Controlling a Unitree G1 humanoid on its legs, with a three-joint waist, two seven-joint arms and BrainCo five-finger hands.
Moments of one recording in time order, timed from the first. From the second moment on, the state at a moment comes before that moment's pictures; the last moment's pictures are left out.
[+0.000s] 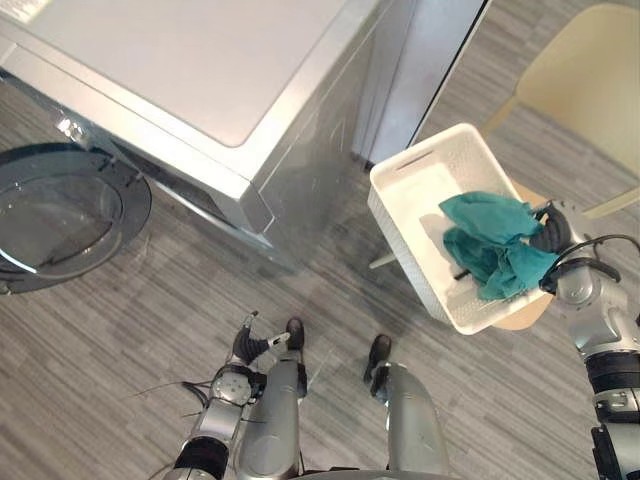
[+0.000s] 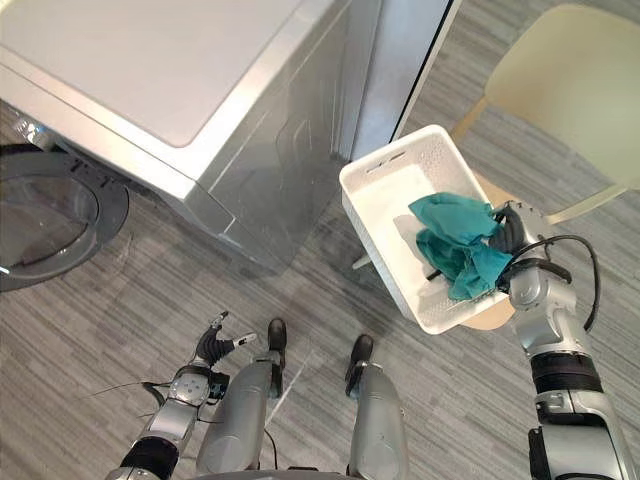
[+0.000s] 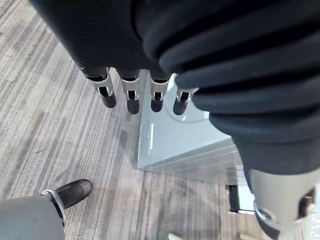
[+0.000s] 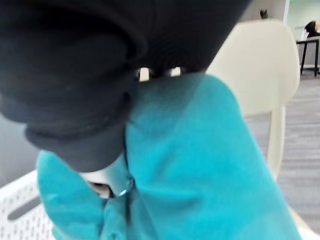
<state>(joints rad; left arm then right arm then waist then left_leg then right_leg) -0.02 0.15 -0.04 0.55 0.25 -0.04 0.12 -0.40 -0.74 -0.16 0.36 -0.60 0.01 -0.13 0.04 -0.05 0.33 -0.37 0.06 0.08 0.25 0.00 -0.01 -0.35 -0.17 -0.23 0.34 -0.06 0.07</state>
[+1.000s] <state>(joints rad) 0.00 0.07 0.24 -0.54 0.03 -0.17 0.43 -0.28 -0.54 -0.45 -0.25 -0.53 -0.03 -0.26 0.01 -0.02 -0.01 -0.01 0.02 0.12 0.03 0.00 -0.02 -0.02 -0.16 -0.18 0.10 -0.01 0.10</state>
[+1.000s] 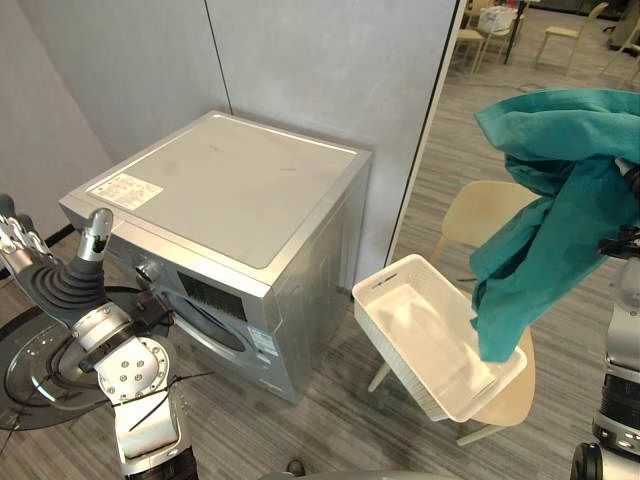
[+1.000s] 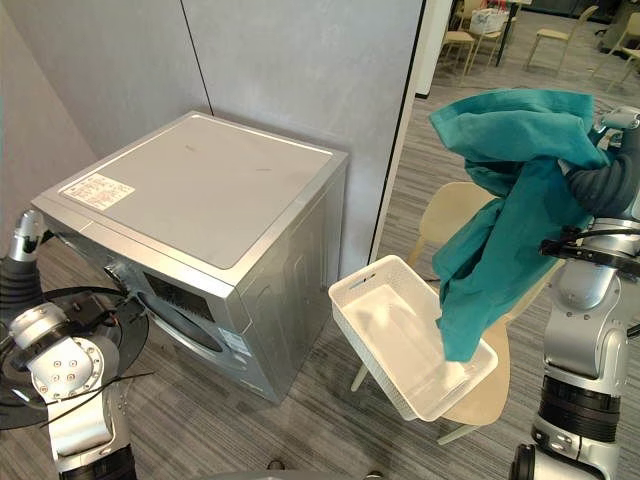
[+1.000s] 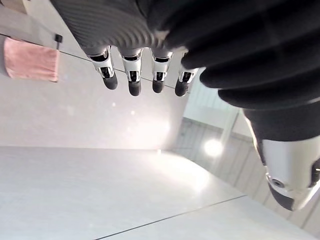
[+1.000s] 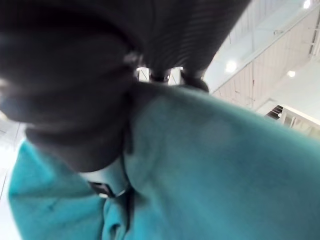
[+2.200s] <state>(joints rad) -0.87 0.12 -0.59 0.20 -0.73 -0.16 0.14 -0.61 -0.51 0.01 -0.32 -0.25 -0.15 -0.24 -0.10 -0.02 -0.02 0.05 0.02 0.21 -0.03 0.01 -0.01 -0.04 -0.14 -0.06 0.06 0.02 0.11</state>
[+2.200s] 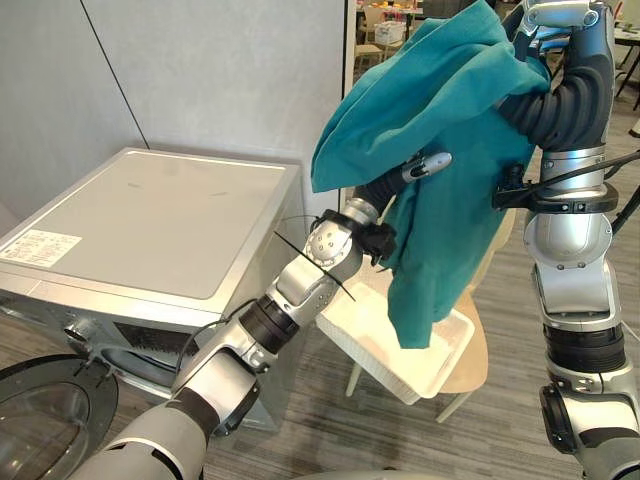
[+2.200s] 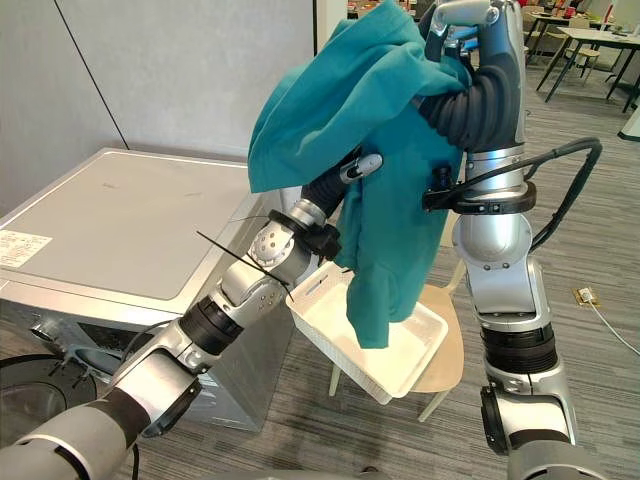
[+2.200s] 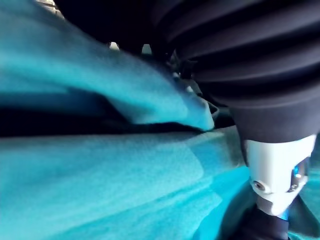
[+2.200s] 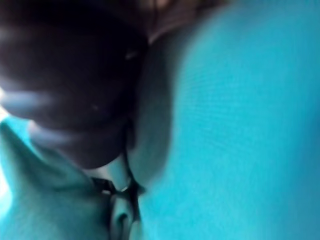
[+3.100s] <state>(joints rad) -0.93 0.04 -0.74 0.28 -0.80 -0.14 0.09 -0.62 -0.48 0.08 -0.32 -0.24 -0.14 -0.21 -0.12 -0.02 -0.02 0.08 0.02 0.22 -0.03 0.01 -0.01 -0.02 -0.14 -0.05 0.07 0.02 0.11</state>
